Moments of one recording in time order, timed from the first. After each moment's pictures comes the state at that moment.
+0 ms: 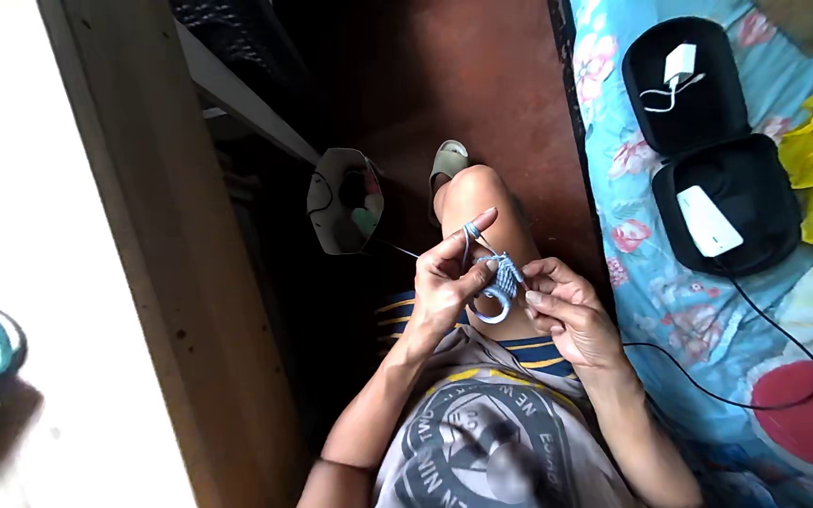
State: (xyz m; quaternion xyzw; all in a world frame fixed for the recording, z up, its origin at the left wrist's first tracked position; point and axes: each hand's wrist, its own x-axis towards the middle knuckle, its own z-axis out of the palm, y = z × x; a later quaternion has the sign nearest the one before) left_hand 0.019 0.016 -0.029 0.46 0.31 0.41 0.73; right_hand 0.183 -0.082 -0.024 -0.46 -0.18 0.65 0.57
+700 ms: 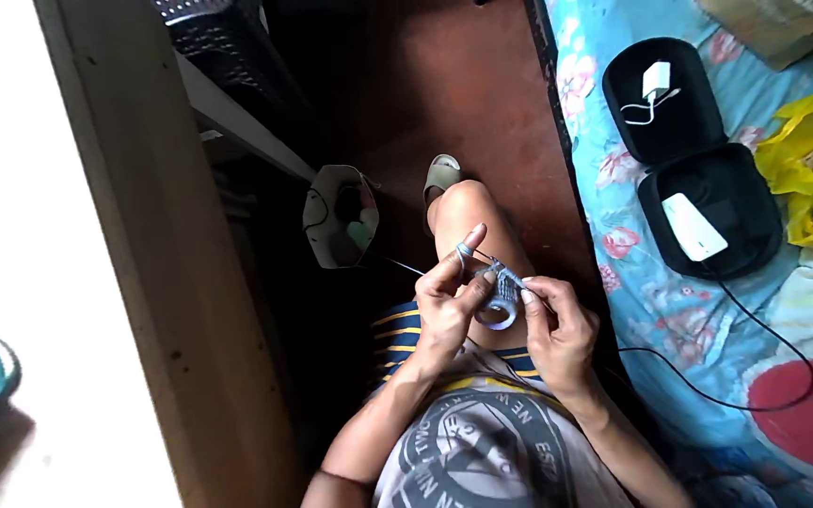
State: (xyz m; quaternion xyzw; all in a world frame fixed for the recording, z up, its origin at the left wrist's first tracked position) left_hand 0.033 0.000 -0.027 0.44 0.36 0.46 0.68; right_hand 0.157 -0.084 -0.029 -0.70 -0.52 0.12 0.47
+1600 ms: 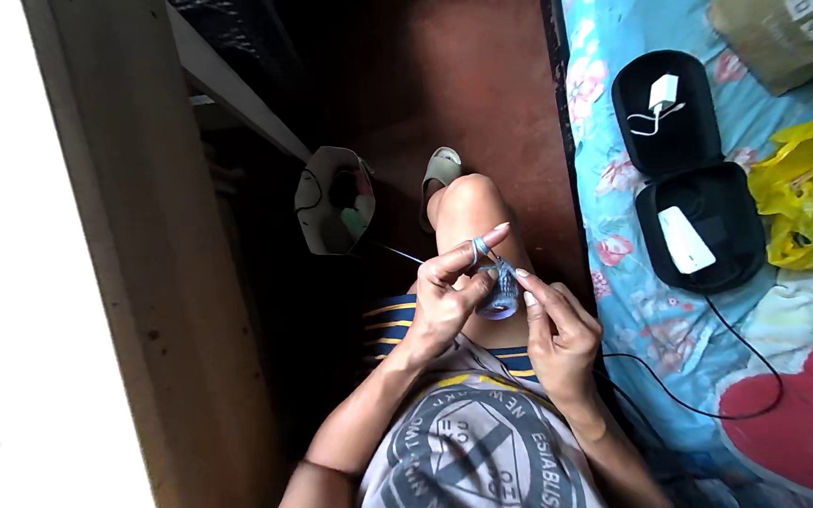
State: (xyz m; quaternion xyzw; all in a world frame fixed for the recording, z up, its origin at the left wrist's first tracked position) left_hand 0.025 0.012 -0.029 0.50 0.30 0.45 0.68; right_hand 0.157 -0.084 -0.023 -0.69 -0.55 0.11 0.45
